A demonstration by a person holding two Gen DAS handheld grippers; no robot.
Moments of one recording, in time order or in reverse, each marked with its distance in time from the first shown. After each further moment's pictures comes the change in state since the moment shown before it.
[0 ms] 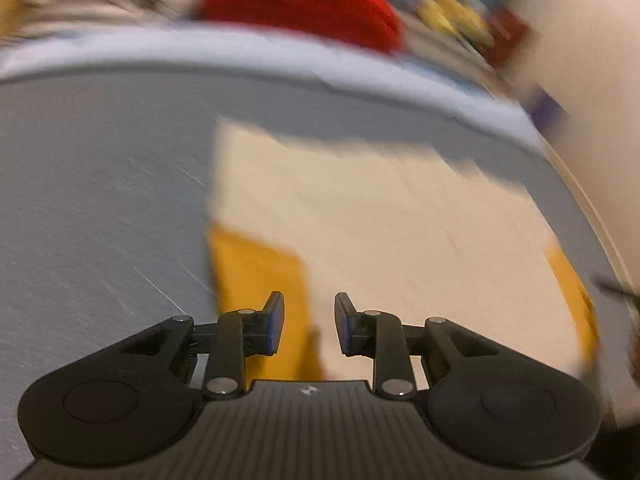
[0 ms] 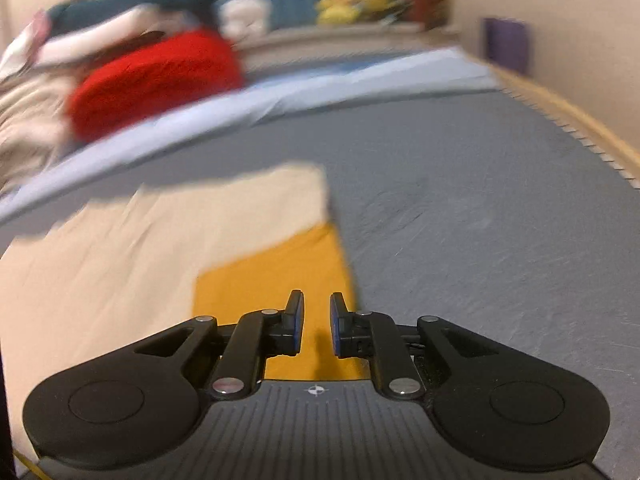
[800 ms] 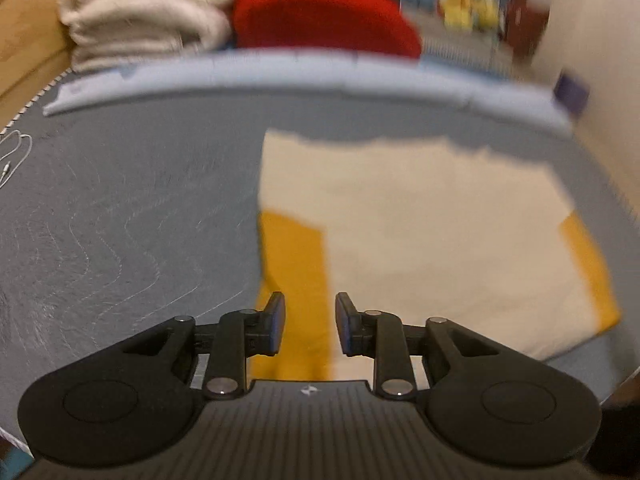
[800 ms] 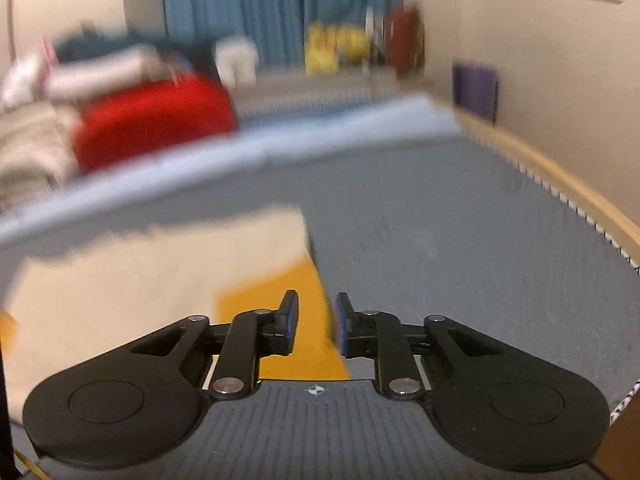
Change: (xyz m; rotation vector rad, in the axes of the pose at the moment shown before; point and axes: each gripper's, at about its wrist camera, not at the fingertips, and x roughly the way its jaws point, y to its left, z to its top) left arm -0.101 -0.051 -0.064 -0.012 -0.150 0.230; right arm -0.143 0.022 -0.010 0.036 -0.207 -0.079
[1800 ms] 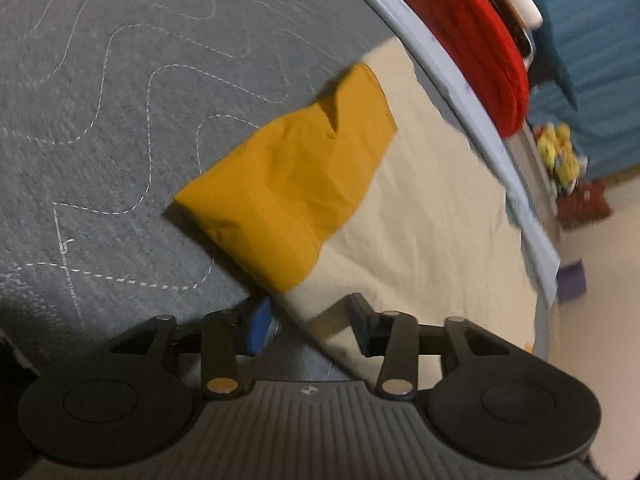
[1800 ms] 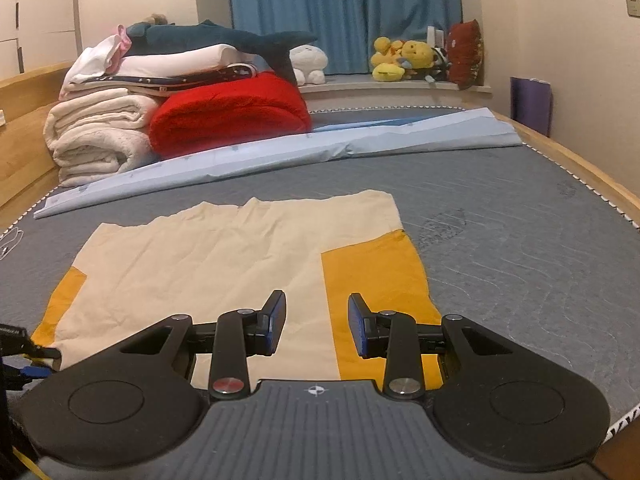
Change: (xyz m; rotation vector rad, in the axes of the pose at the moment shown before) left arm 0.101 0.026 -0.116 -0.803 0.106 -0.158; right arm -0.033 0.066 -0.064 -0.092 0.013 0.139
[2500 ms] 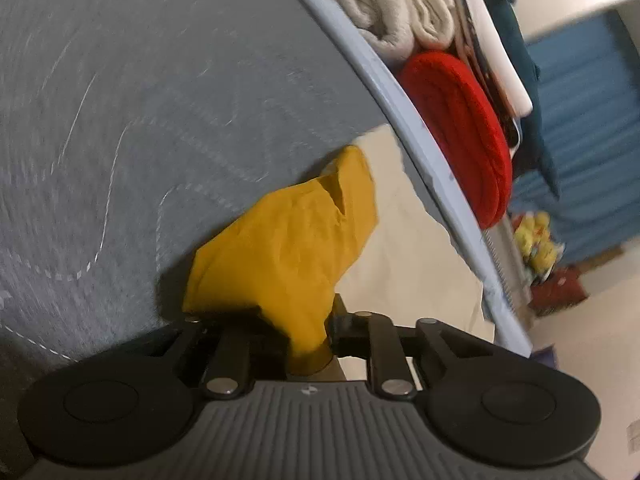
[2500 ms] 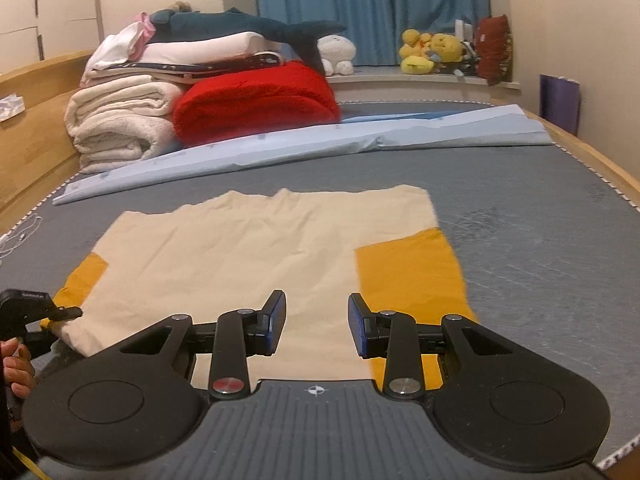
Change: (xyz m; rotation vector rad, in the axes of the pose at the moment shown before) left arm 0.010 -0.021 0.012 -0.077 -0.226 -0.067; right arm 0.015 0.023 0.005 -0.031 0.033 0.078
